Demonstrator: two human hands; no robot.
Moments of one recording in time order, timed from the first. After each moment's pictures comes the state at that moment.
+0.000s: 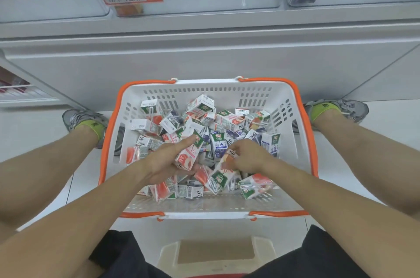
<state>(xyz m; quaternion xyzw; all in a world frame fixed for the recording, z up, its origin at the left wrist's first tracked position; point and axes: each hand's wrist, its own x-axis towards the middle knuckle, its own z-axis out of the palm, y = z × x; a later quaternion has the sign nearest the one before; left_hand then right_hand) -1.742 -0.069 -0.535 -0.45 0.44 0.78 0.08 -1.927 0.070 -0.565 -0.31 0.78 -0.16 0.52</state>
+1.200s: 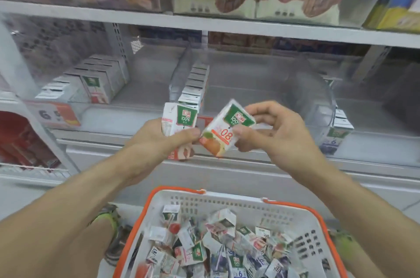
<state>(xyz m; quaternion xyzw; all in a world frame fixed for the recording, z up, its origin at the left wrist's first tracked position) -1.766 -0.210 -0.313 -0.32 0.67 0.63 -0.22 -1.958 -0.076 -0.297 -0.42 0.61 -0.60 0.30</state>
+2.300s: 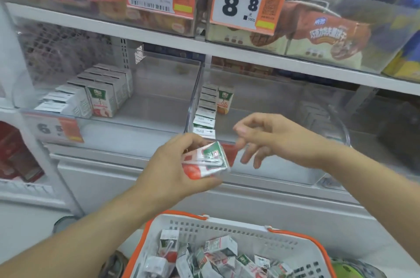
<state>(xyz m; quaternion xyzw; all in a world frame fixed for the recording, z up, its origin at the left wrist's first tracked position) -1.758 -0.235 -0.327 -0.27 0.82 0.40 -0.30 -1.966 -0.143 -0.248 -0.49 0.69 -0.36 0.40</state>
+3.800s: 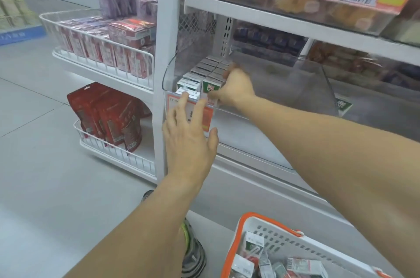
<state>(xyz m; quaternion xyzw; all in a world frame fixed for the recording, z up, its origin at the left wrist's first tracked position) -1.630 -0.361 -0.392 -0.53 0.73 0.04 -0.43 -1.771 -0.458 -0.317 -0.57 0.77 -0.27 0.08</state>
